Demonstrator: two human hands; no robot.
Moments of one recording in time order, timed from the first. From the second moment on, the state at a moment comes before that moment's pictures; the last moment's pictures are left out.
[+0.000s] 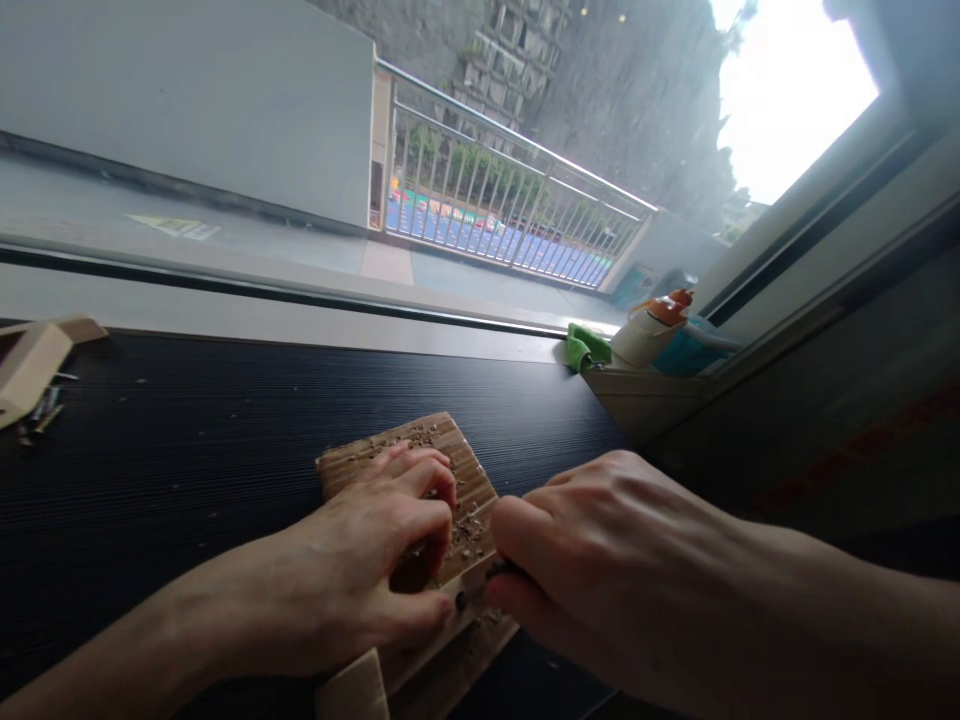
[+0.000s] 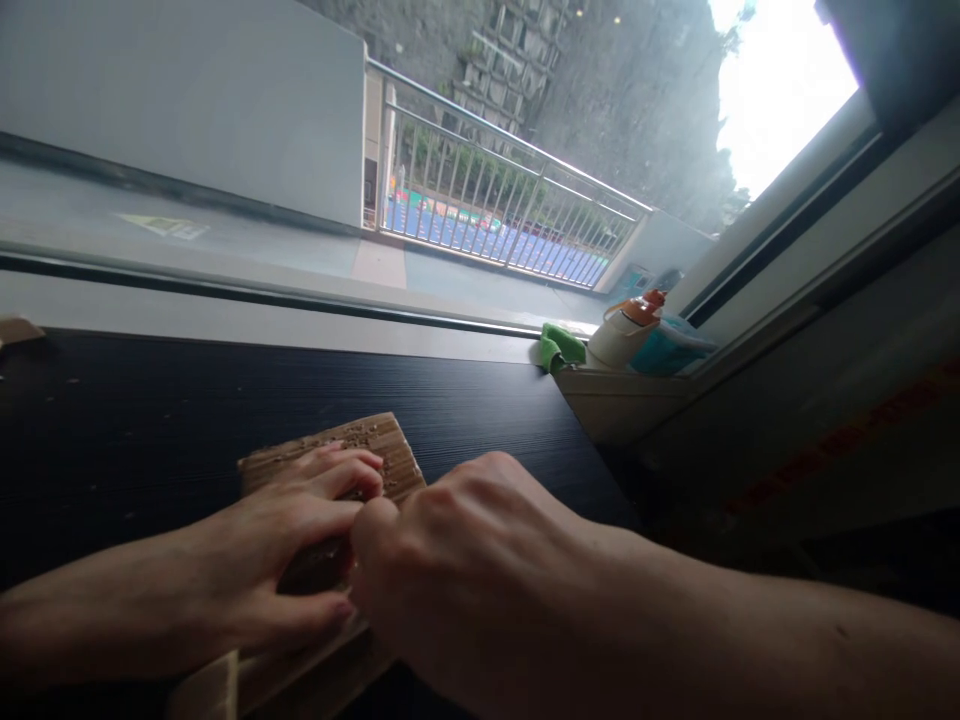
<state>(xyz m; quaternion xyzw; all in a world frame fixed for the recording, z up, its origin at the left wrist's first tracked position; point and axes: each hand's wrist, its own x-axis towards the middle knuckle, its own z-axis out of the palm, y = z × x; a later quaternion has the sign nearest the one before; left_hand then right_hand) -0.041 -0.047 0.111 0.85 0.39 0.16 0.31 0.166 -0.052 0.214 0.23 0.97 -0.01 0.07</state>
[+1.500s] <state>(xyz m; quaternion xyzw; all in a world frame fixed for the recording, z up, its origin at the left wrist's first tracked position) -0.039 -0.048 0.109 0.85 0.38 0.21 0.30 0.156 -0.058 0.228 0.28 0.95 -0.03 0.11</state>
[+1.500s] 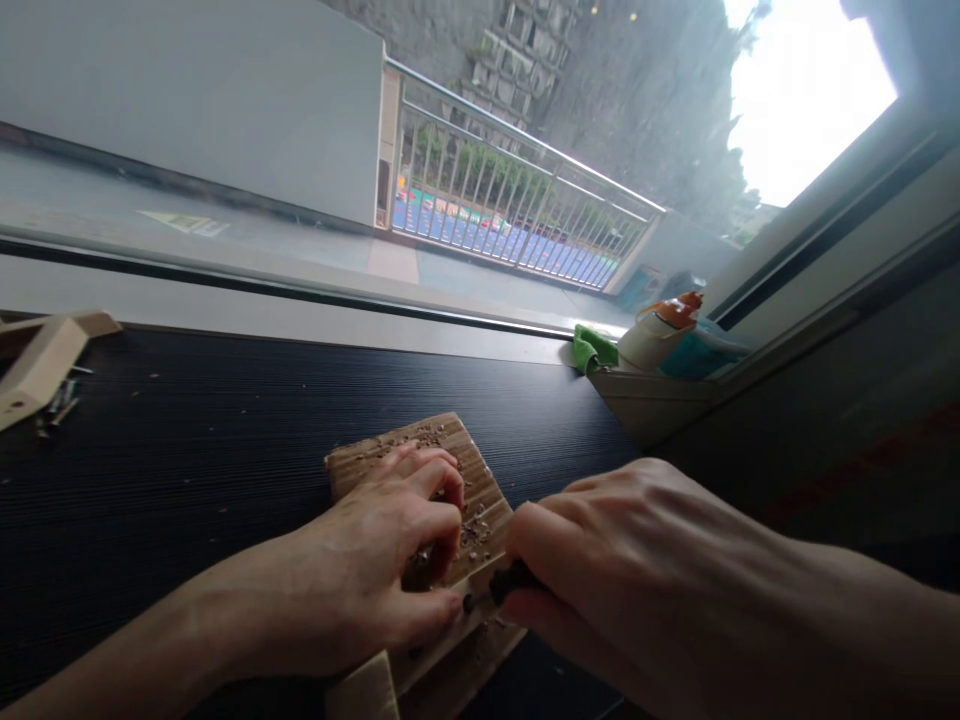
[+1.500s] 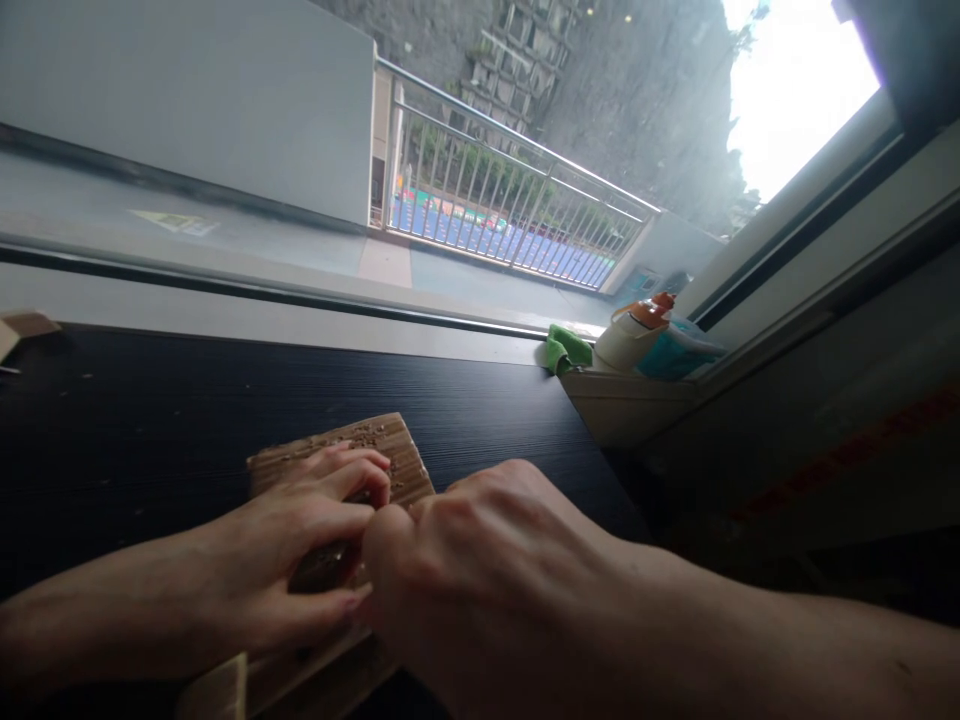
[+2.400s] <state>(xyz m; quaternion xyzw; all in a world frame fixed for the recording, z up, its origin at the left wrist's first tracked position) -0.037 -0.047 0.112 0.85 0.38 0.18 0.31 0.161 -0.054 0.241 0.26 0.95 -0.07 0.12</state>
